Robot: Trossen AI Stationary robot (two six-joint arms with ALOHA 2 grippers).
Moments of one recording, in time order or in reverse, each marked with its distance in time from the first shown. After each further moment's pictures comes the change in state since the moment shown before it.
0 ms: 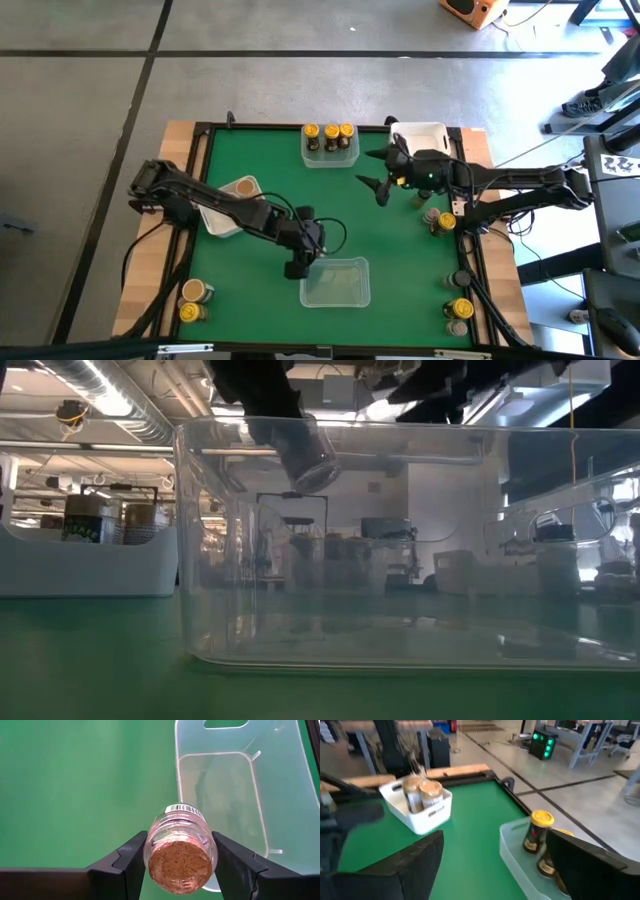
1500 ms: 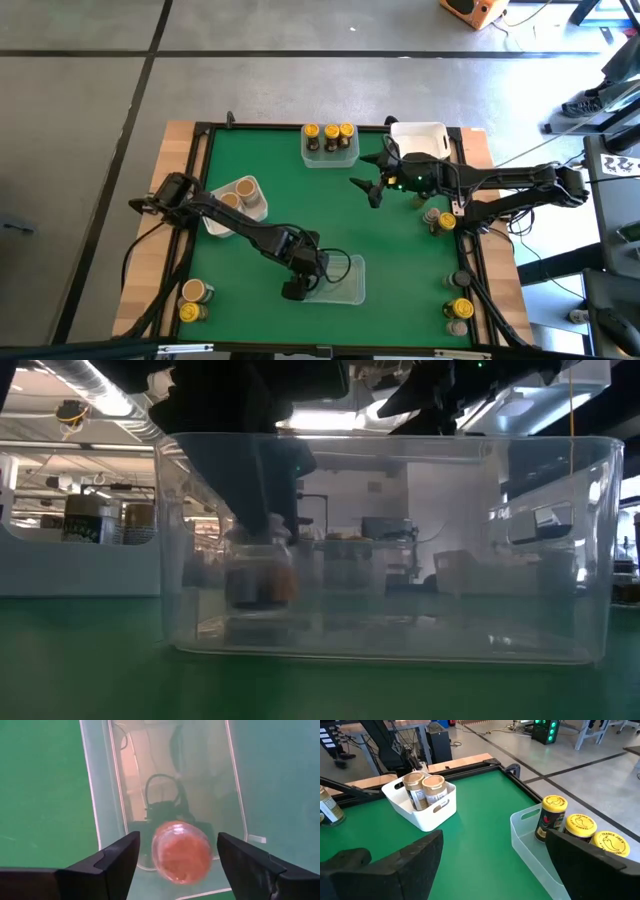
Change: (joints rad) left arm -0.082 0.203 0.061 -0.036 0.088 0.042; right arm 0.000 0.072 -0.001 0.020 -0.005 0.109
